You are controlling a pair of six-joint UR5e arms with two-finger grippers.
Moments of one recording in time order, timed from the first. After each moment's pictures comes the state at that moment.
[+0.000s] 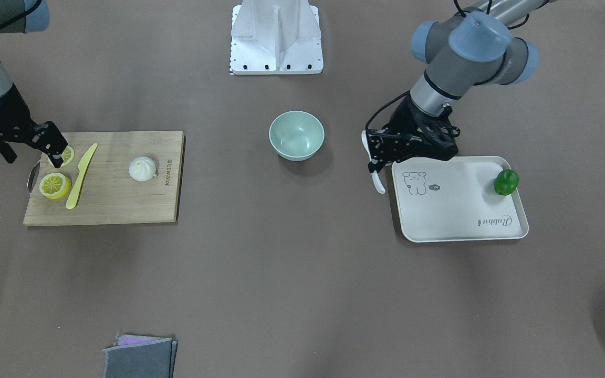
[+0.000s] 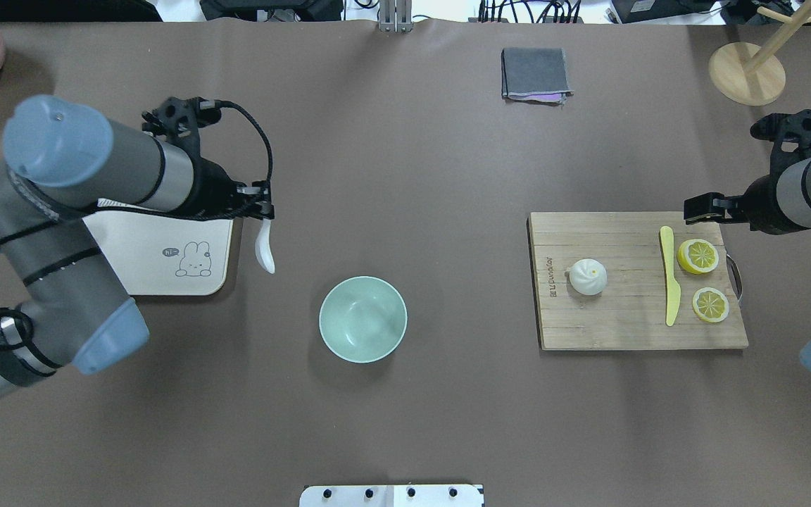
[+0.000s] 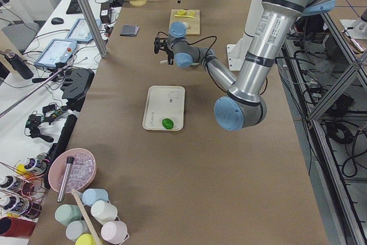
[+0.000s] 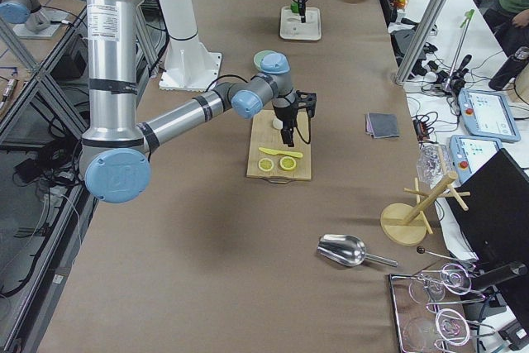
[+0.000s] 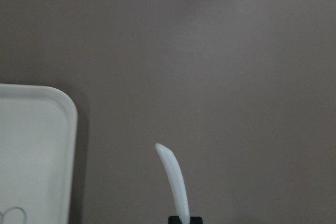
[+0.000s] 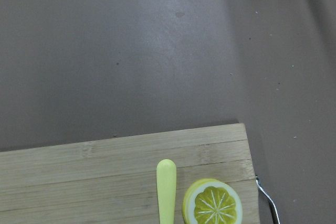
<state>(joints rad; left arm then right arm) -0.67 -1.99 -1.78 -2.09 -1.95 -1.31 0.88 -1.60 2.02 -1.32 1.89 1.03</state>
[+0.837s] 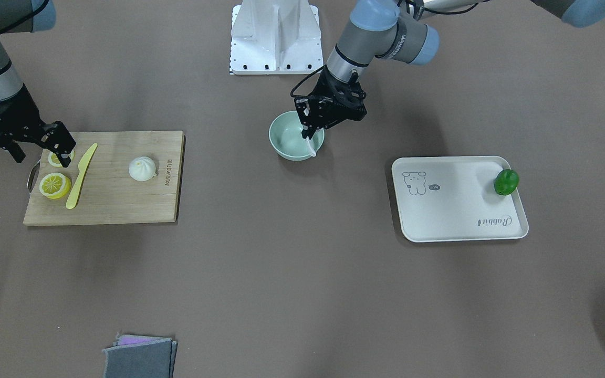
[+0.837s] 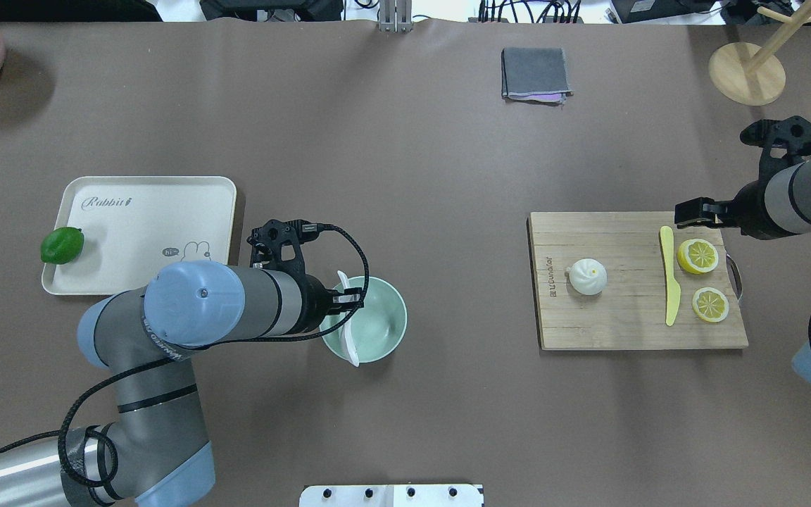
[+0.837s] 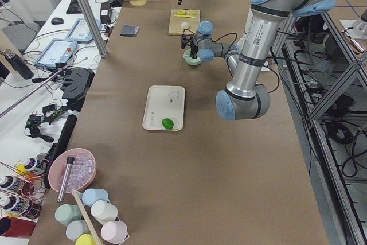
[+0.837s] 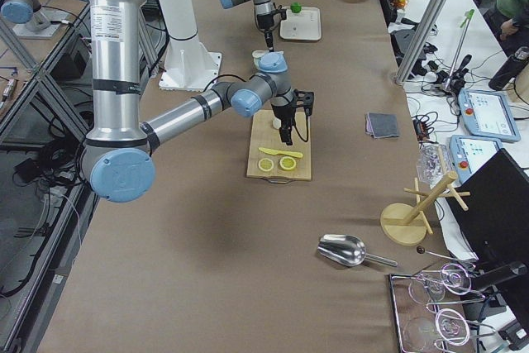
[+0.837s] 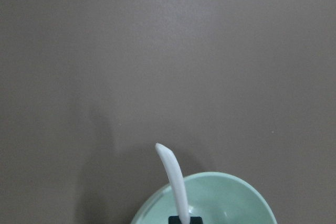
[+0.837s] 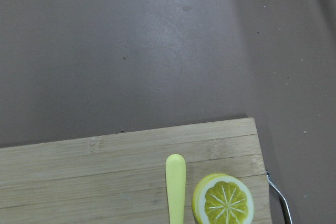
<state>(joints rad) -0.38 -2.04 -1.79 -2.09 -1.67 -1.45 0.85 -1.59 2.03 -1.31 1.87 1.06</state>
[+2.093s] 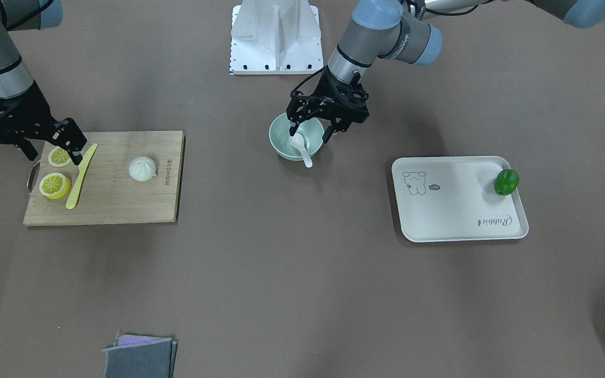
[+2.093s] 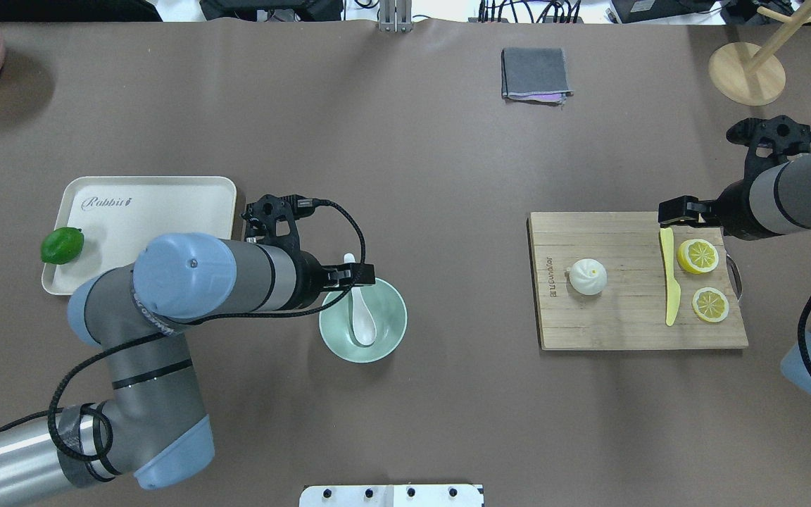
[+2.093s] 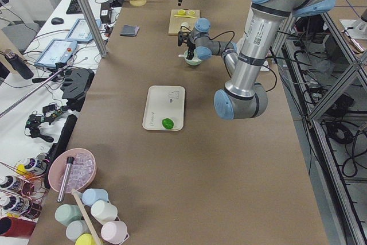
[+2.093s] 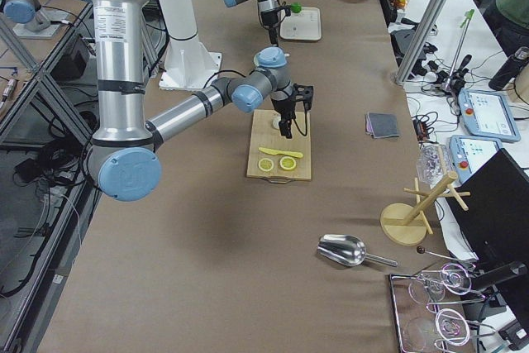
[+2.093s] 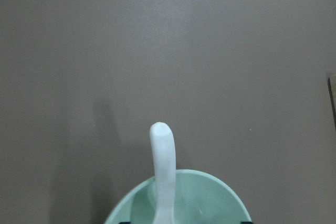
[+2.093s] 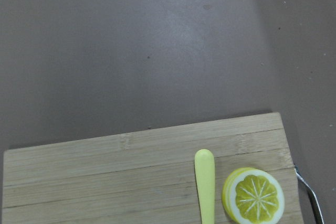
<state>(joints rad) -0.45 -2.05 -1.80 -2.06 -1.72 -1.40 0.82 -1.56 2.04 -1.32 1.87 1.12</state>
